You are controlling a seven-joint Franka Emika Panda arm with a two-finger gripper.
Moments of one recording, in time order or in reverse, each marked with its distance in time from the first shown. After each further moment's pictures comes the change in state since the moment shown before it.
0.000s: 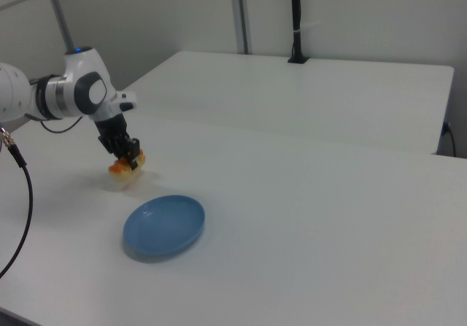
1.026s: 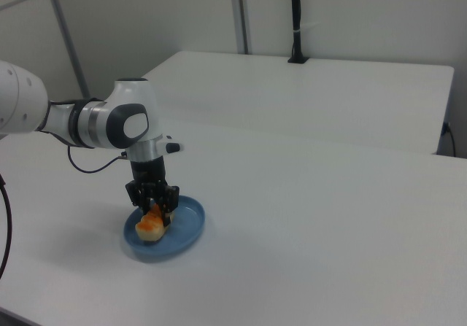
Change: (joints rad) arm -0.253 -0.299 -0.004 -0.484 -0.041 -0.071 -0.385
